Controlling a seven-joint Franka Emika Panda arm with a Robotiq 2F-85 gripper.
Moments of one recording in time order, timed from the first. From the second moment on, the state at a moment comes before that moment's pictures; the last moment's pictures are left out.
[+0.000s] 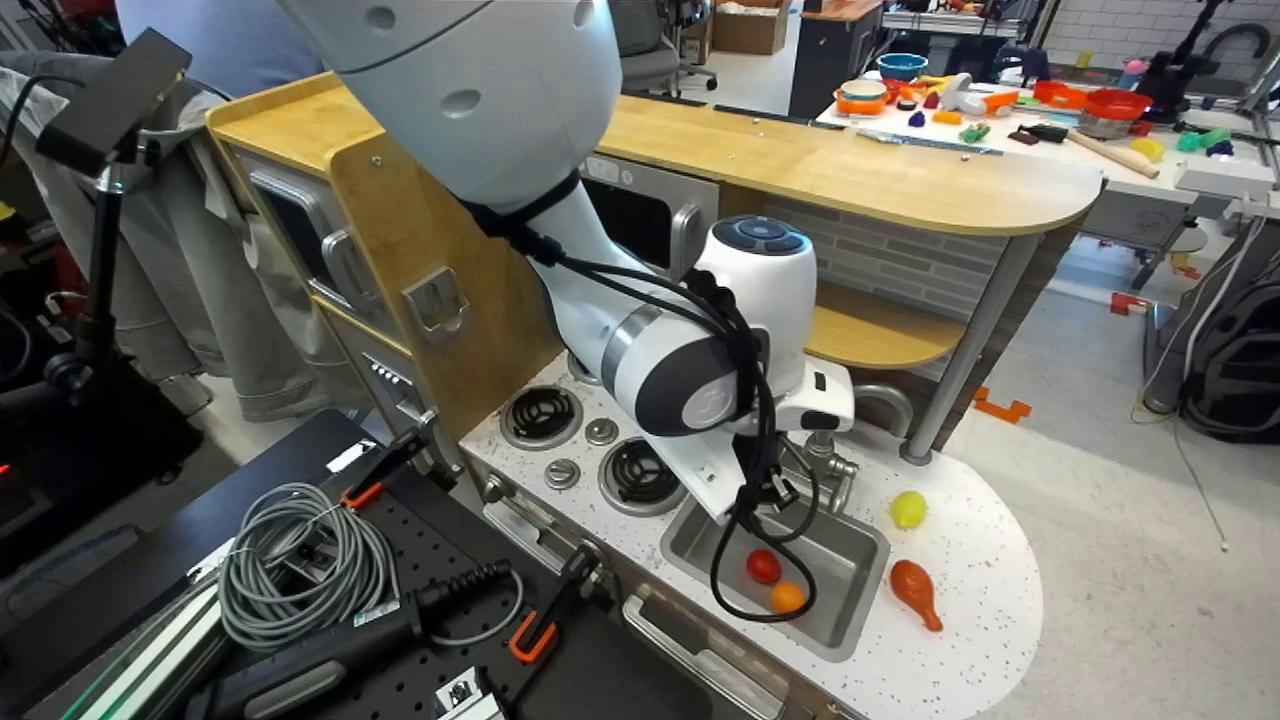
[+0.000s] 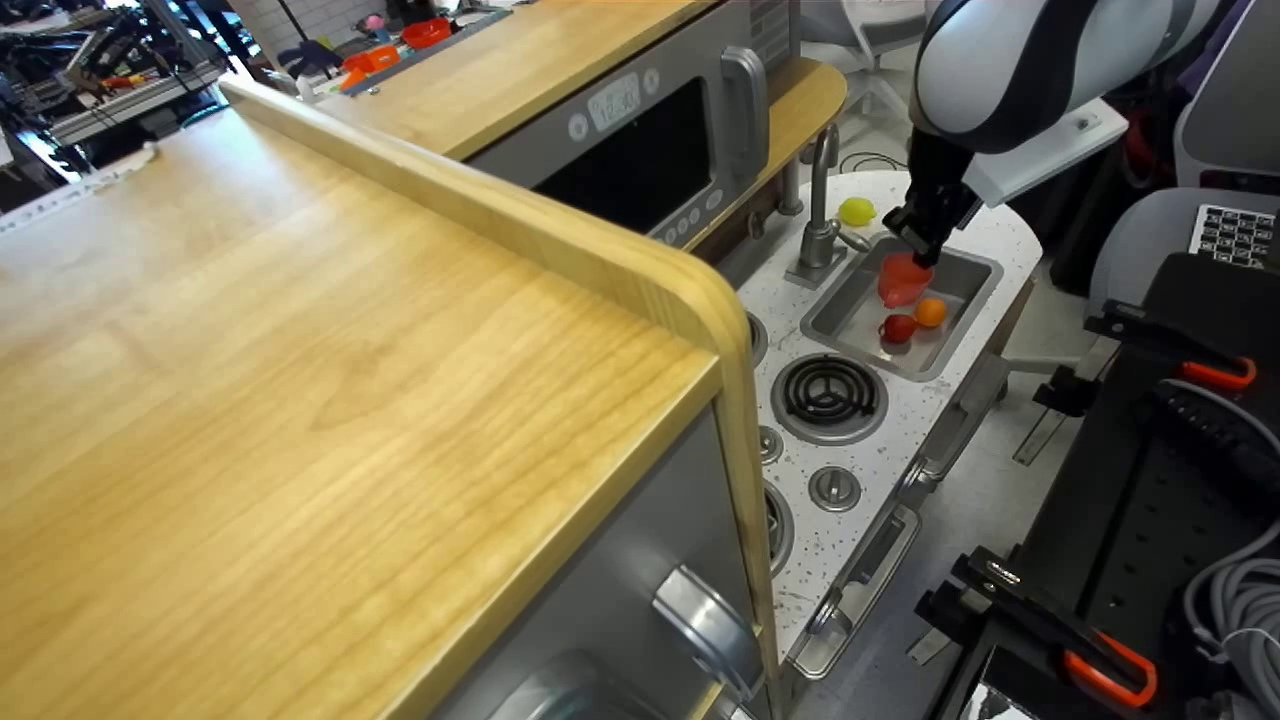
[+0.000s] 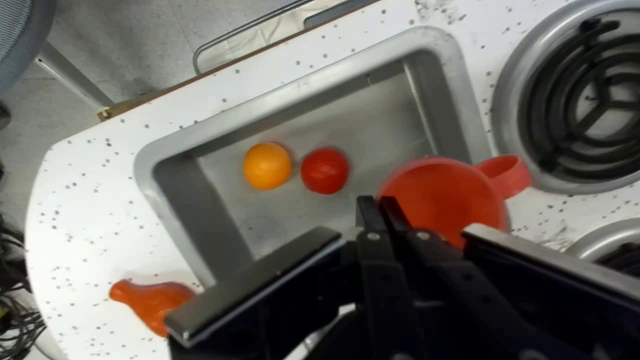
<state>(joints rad) -0.21 0.71 -0.11 -2.07 0.04 2.81 0.00</state>
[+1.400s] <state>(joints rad) -0.32 0.90 -0.32 -1.91 0.31 2.87 0.50</state>
